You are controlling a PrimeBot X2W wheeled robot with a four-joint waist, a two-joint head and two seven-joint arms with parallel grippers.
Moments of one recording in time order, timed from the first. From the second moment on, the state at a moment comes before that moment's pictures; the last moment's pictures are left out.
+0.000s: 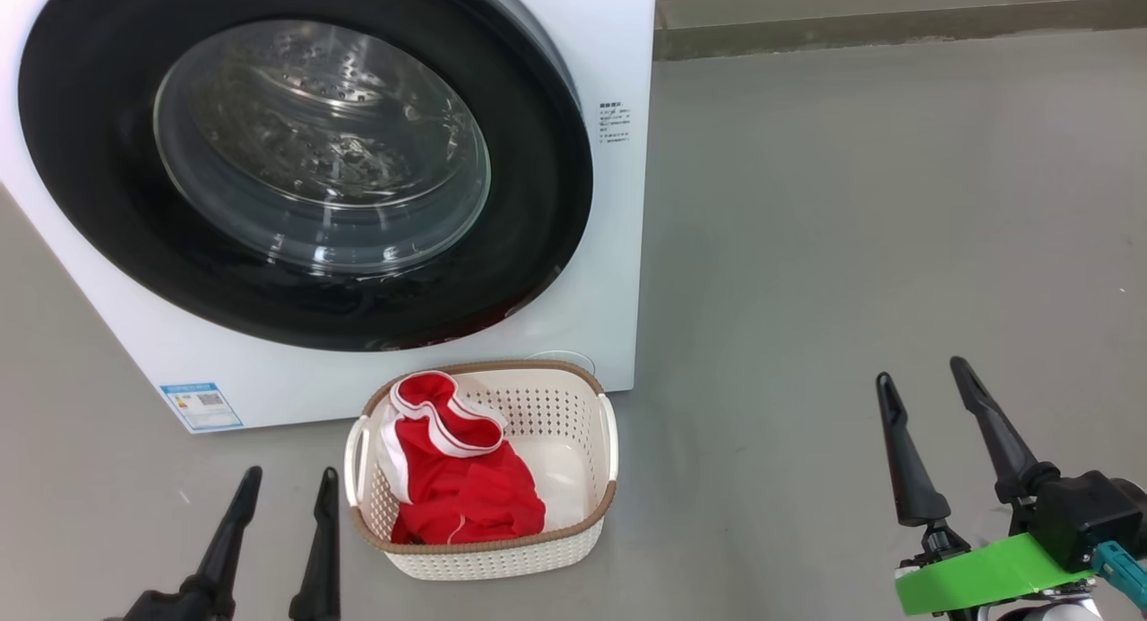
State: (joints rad) left arm 0.04 0.08 0.00 0.09 -0.22 -0.09 -0.25; right arm 0.02 -0.04 -0.04 0.05 0.18 0.13 -0.26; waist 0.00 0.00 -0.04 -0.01
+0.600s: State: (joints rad) left arm 0.08 0.05 -0.01 0.15 -0.30 -0.09 -0.22; right arm 0.06 -0.03 -0.02 0.13 0.26 0.13 -0.24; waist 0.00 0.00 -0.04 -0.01
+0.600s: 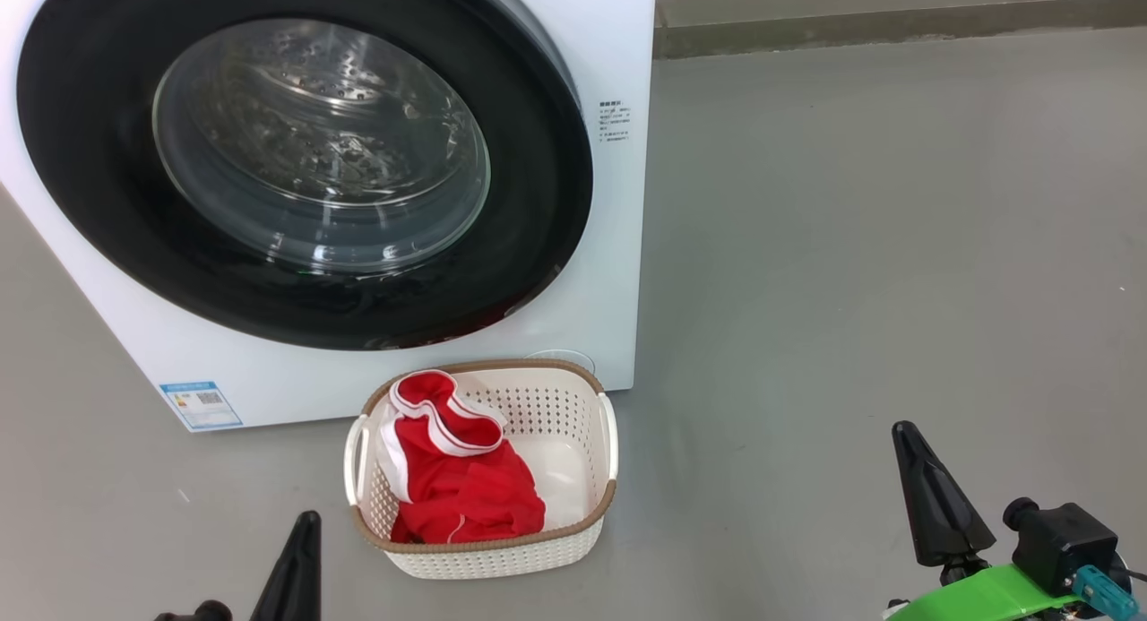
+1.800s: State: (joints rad) left arm 0.05 0.05 0.02 0.19 -0.70 -0.09 -0.12; right arm 0.04 -0.04 -0.04 0.18 0.69 0.13 -0.14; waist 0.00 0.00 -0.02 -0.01
